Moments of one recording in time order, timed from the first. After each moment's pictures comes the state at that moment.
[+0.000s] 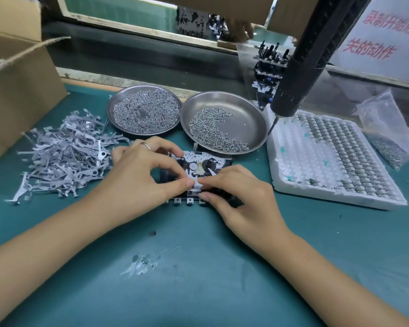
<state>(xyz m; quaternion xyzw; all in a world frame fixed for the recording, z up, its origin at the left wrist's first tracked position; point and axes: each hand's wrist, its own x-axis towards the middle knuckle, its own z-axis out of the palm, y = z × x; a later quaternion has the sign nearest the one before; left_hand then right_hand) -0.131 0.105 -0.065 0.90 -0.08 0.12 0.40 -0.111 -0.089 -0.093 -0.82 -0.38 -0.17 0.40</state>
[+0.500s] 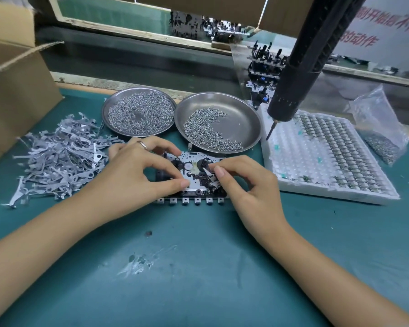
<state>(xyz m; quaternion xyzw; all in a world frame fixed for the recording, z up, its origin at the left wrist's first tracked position) -0.128 0.111 -0.060 0.91 -0.11 0.08 0.39 -0.110 -0.091 -0.086 -0.80 -0.23 -0.12 0.55</state>
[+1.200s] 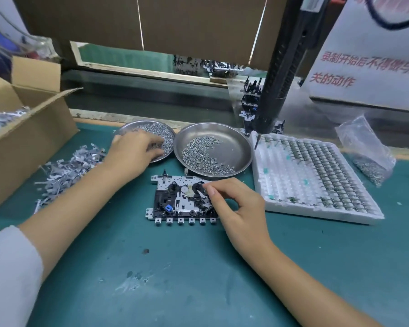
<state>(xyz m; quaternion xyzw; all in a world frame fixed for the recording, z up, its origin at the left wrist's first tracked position) -0.036 0.139 -0.061 0.98 0.03 0.14 0.15 -0.113 -0.089 -0.085 -0.77 -0.23 -0.14 0.58</state>
